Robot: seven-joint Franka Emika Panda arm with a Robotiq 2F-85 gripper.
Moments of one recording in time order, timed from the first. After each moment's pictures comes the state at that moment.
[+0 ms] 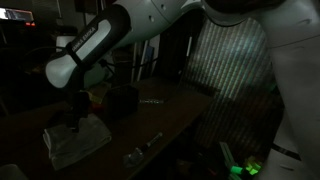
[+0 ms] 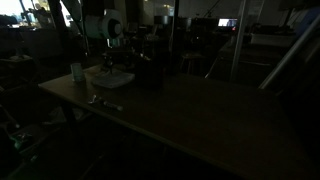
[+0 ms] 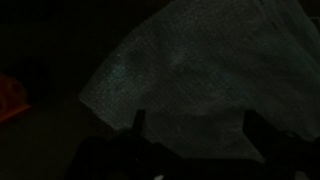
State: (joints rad) arm 0.19 0.58 0.15 -1.78 -0.10 2.40 -0.46
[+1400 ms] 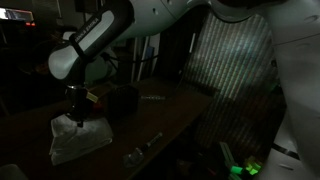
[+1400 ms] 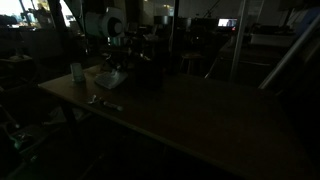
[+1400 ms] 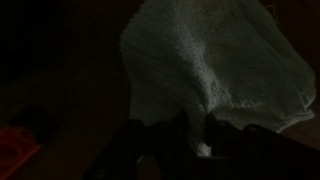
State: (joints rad) arm 0.15 0.53 0.18 -1.82 -0.02 2.38 -0.27
